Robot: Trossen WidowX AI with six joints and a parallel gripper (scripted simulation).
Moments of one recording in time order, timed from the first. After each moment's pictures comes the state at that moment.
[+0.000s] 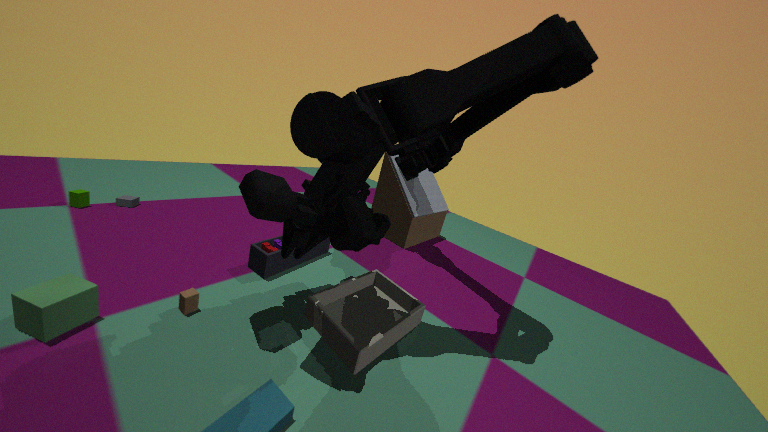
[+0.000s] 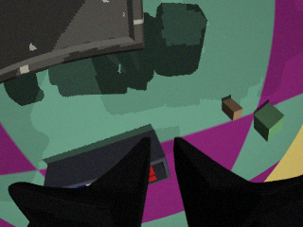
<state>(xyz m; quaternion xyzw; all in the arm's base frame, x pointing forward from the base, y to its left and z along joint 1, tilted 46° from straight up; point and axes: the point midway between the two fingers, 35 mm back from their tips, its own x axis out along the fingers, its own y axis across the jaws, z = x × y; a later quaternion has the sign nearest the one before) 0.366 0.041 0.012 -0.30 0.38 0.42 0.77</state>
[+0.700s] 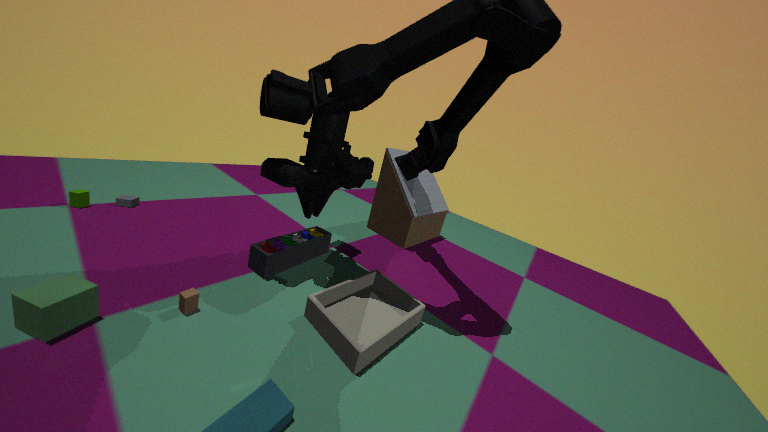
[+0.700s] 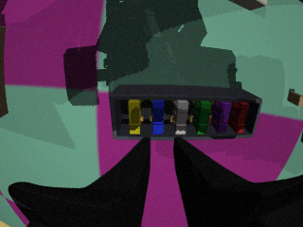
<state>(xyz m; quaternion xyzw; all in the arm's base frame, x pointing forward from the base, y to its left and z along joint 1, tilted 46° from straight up) 0.275 -0.013 -0.041 -0.30 0.25 0.59 0.71</state>
